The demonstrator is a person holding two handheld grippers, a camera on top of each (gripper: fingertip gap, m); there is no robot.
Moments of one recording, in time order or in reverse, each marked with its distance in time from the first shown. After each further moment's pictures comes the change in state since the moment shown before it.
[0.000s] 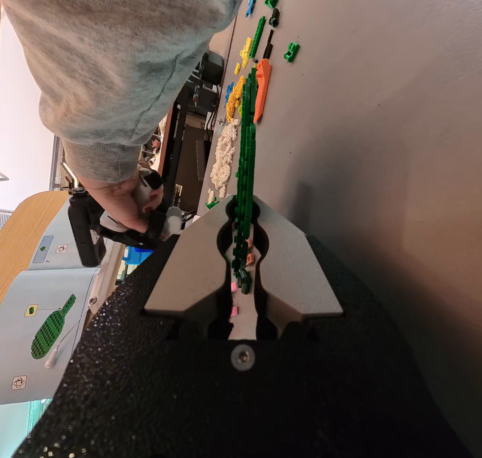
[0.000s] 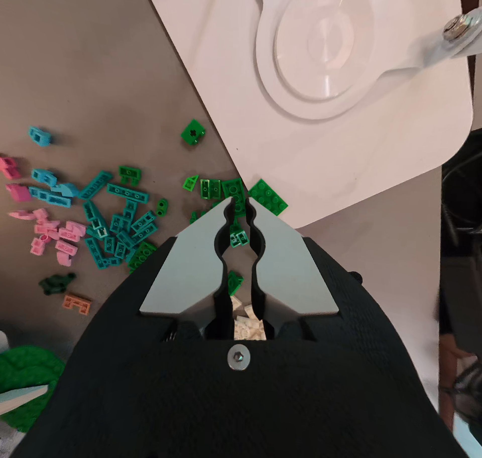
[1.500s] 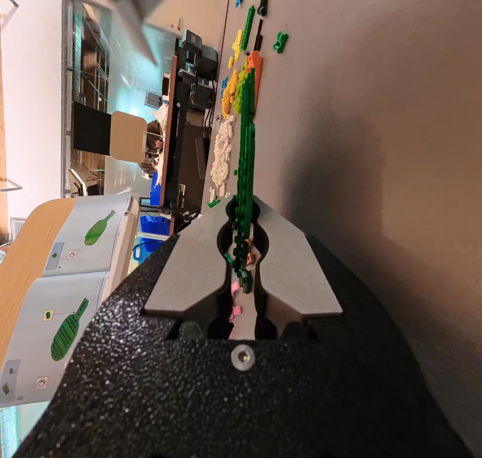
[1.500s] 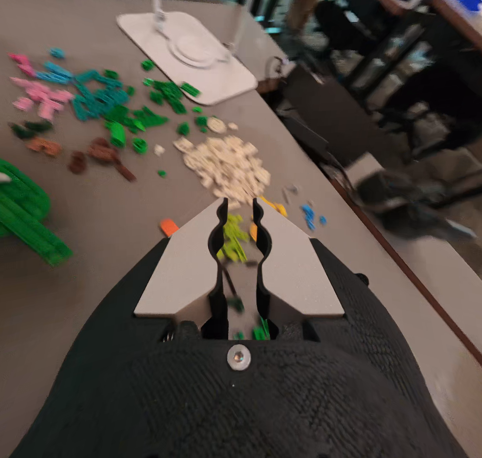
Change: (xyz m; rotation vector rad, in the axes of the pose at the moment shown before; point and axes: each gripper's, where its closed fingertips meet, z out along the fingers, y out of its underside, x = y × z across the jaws) left arm 0.003 0.003 0.004 -0.028 0.000 0.071; right arm -0.011 0.236 -0.158 0.709 0.509 0.090
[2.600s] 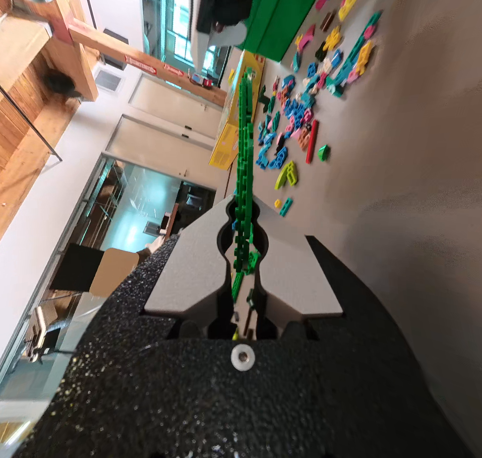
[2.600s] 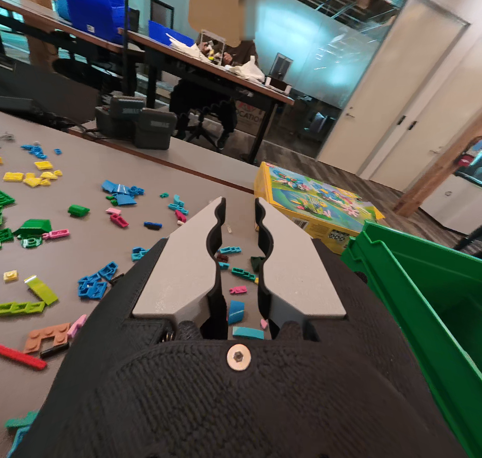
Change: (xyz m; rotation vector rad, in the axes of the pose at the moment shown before) left arm 0.009 -0.258 0.123 0.521 0.035 -0.033; right arm 0.201 0.185 -0.224 0.178 0.768 0.250
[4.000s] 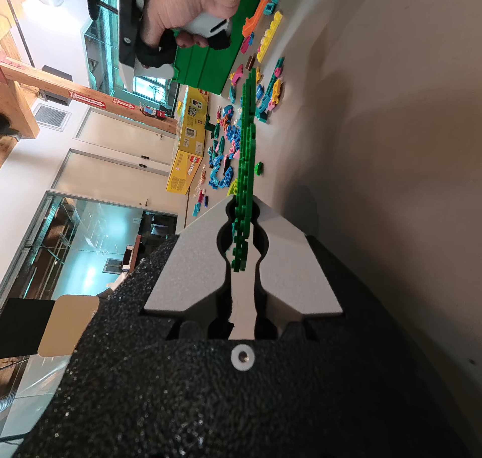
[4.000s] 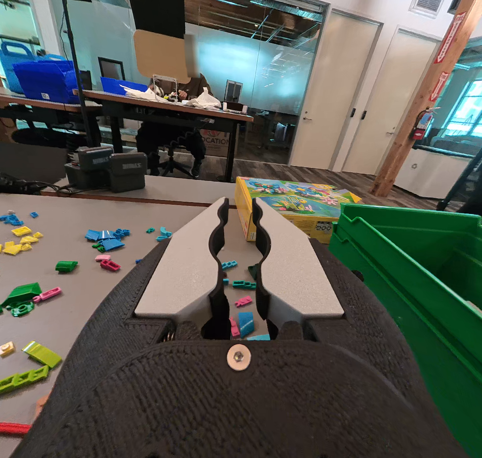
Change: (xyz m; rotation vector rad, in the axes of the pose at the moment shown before) left arm 0.047 -0.019 -0.013 0.102 0.200 0.025; right arm 0.018 -0.008 -0.009 0.094 0.178 0.184
